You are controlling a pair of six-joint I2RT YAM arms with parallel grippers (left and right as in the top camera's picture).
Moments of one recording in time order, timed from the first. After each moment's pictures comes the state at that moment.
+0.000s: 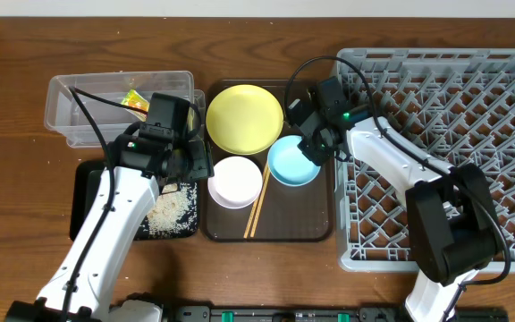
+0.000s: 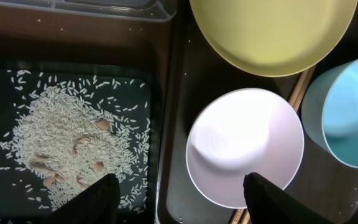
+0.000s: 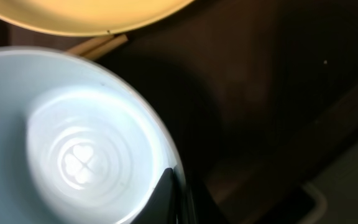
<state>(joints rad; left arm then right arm) -0.22 1.38 1.10 -0.94 0.05 -0.38 0.43 1.94 1.29 -0.58 -0.10 -0.38</state>
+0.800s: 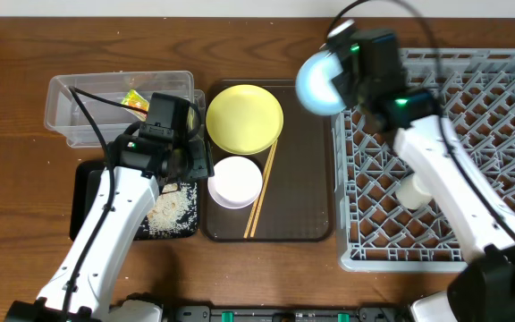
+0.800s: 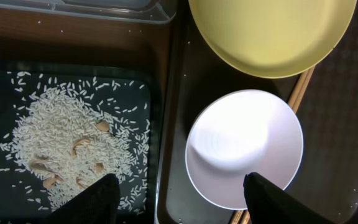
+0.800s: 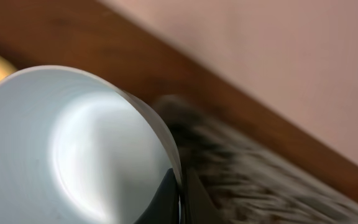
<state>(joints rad) -0.22 1.38 1.10 -0.94 0.05 -0.38 0.32 1.65 1.43 -0.44 0.25 -0.32</state>
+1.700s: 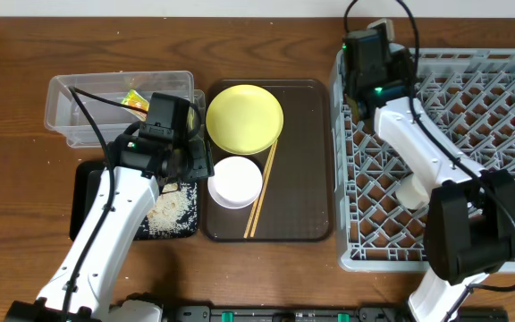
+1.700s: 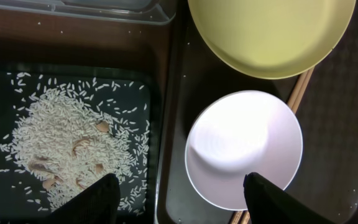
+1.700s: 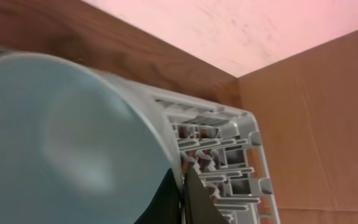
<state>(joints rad) -0.22 1.38 1.10 -0.93 0.05 -0.38 0.31 1.91 1.43 -0.30 0.90 -0.28</state>
